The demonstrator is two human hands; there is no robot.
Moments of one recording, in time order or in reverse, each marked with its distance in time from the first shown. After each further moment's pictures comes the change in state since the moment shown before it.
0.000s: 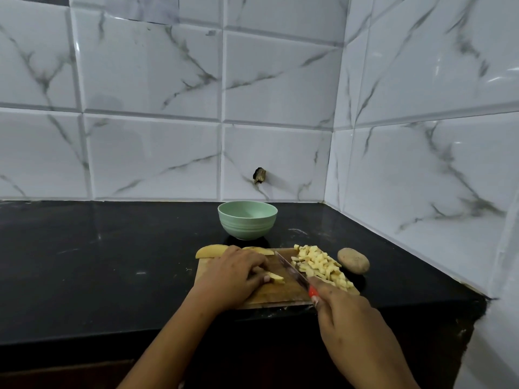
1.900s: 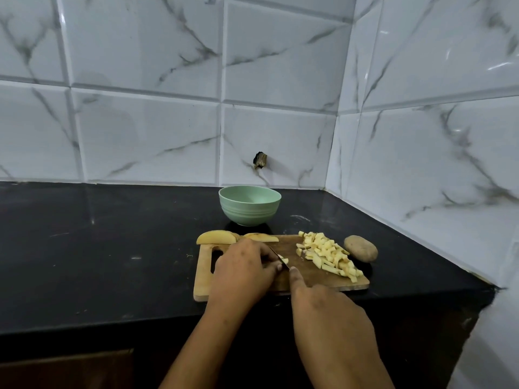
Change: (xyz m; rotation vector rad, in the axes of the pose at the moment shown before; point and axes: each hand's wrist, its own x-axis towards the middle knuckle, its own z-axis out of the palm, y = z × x) left_hand -0.010 0.031 0.005 -0.294 0.204 -0.287; right_hand 0.005 -0.037 0.016 -0.367 -0.265 -0.057
